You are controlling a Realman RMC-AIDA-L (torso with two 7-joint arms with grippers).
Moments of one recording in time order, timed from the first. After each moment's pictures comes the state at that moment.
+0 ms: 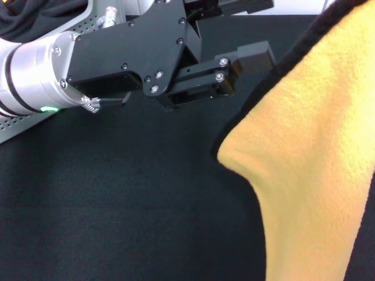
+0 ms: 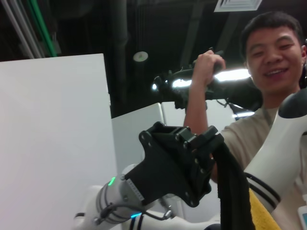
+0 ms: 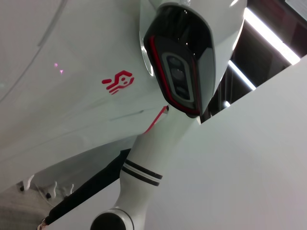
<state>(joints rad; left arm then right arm) -0.66 -2.09 1.06 0.54 1.20 2.02 -1.06 0.96 1.86 -0.83 -1.06 -1.22 -2.15 1.01</state>
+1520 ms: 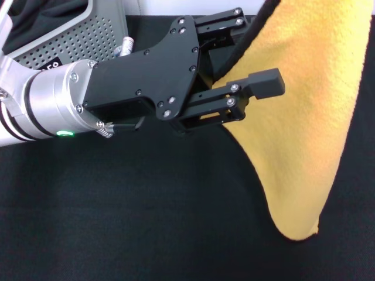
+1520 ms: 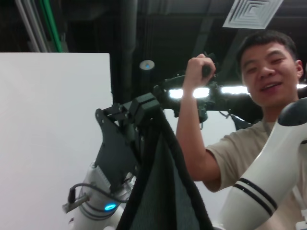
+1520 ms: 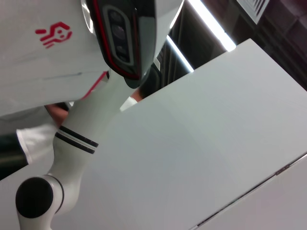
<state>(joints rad) -0.66 -2.09 1.18 0.42 1.13 2.02 -1.01 0.93 1.86 -0.81 -1.00 -1.20 -2.01 0.91</state>
